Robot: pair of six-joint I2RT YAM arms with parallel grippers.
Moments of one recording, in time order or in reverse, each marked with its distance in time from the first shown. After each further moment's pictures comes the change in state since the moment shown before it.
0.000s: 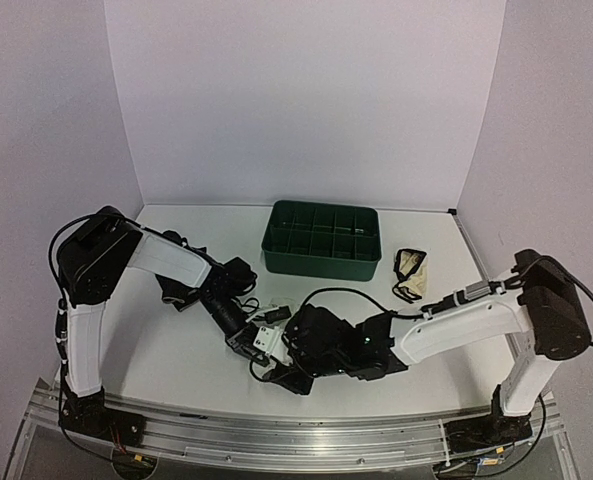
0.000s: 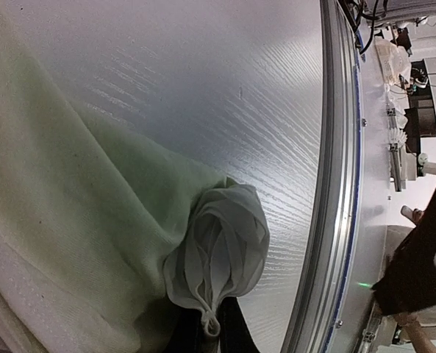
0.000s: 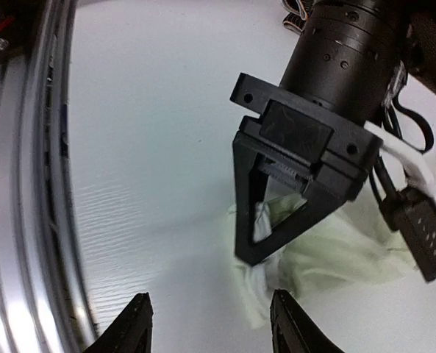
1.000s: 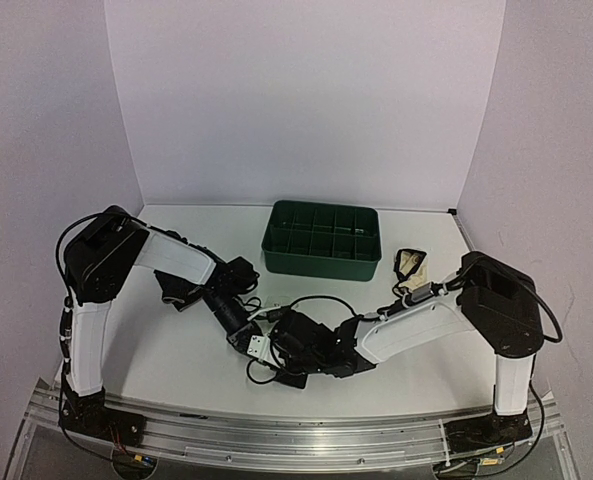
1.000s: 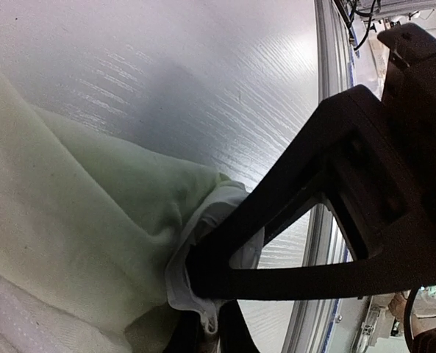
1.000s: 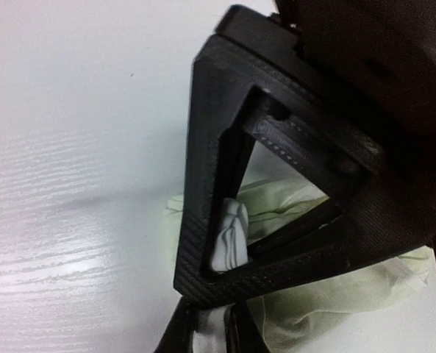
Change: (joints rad) left arm 0.008 0.046 0.061 -0.067 0.023 0.057; right arm -0.063 0.224 0.088 0.027 0.076 -0.185
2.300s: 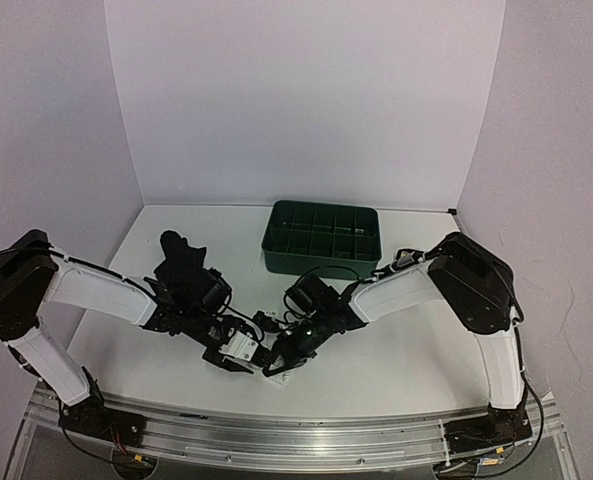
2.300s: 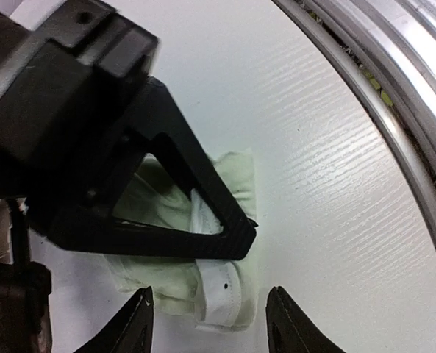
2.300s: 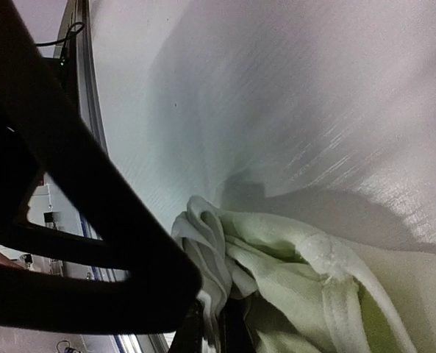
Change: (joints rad) left arm -0.150 -0.533 -0.533 0.580 -0.441 0.705; right arm -0.253 0.159 0.154 -0.130 -0.951 0.672
